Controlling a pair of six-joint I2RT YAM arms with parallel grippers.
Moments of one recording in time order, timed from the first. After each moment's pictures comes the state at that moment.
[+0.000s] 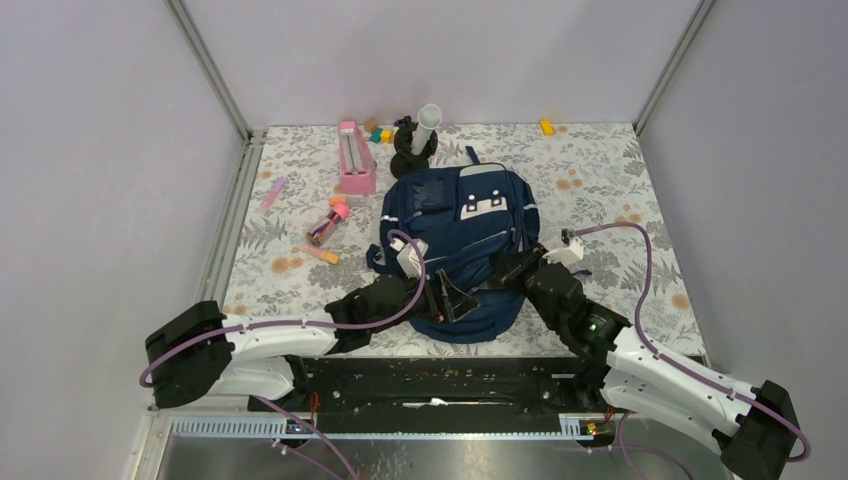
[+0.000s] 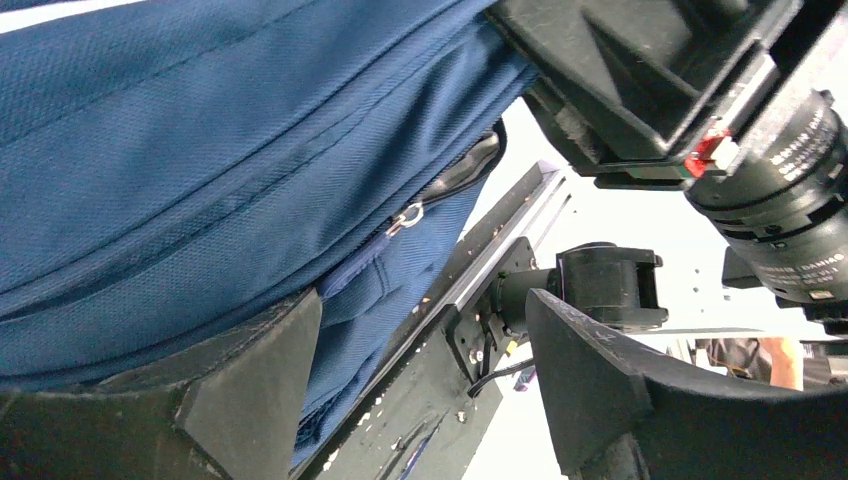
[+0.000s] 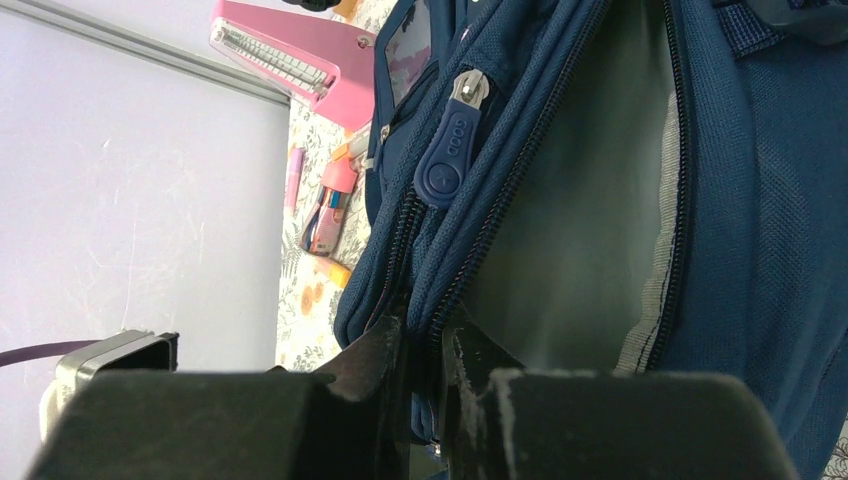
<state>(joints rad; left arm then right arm) -1.10 1.23 0.48 0.48 -0.05 -0.98 0.84 0.74 0.43 -0.01 0.49 1.10</state>
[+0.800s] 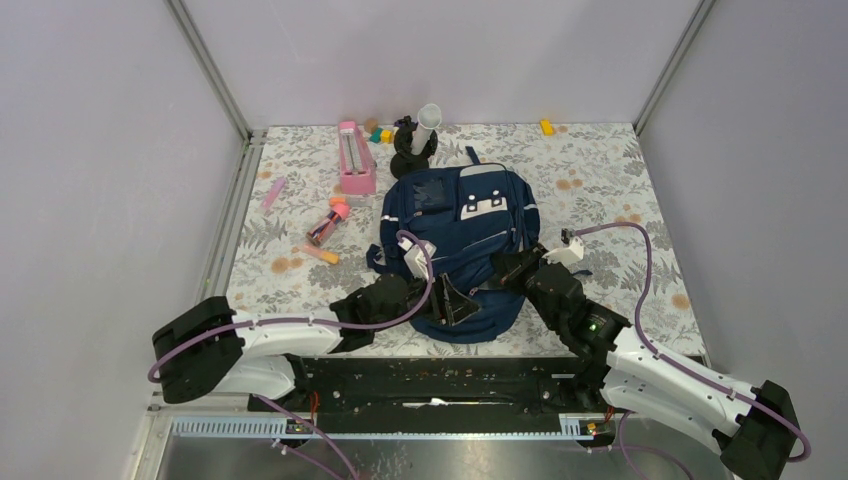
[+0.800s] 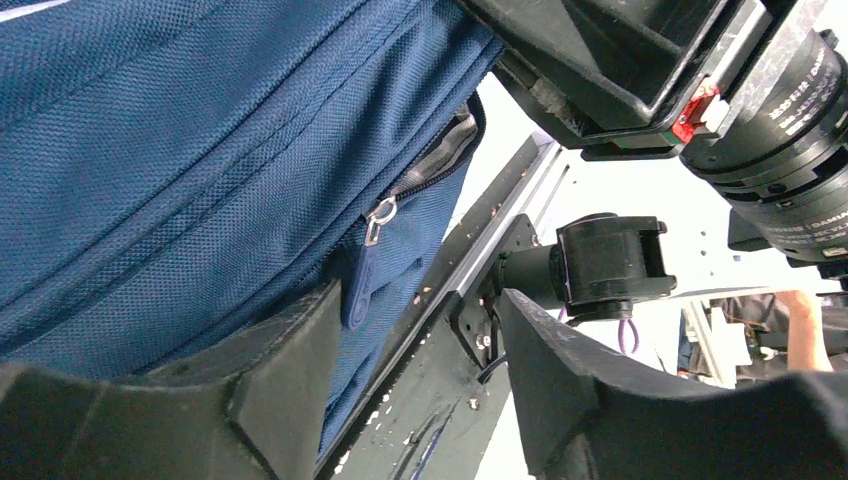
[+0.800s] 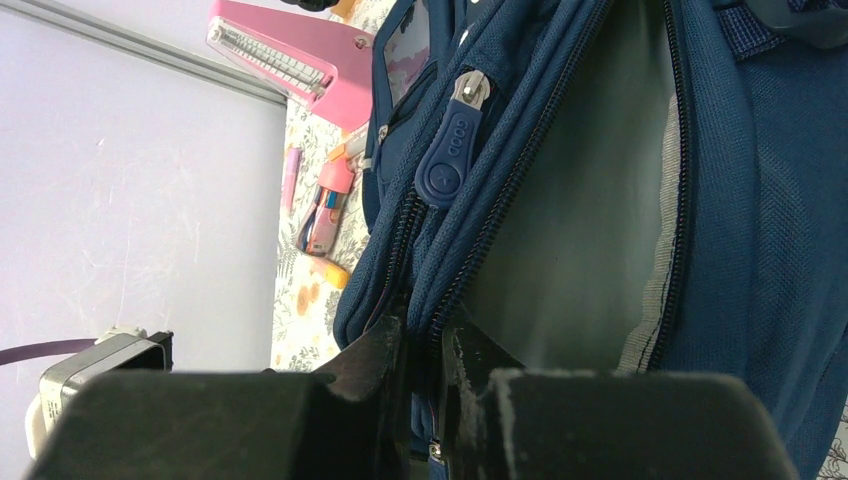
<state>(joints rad) -1.10 1.27 0.48 0.57 0.03 -0.89 0.84 0.74 0.43 -0.02 0.50 1.09</state>
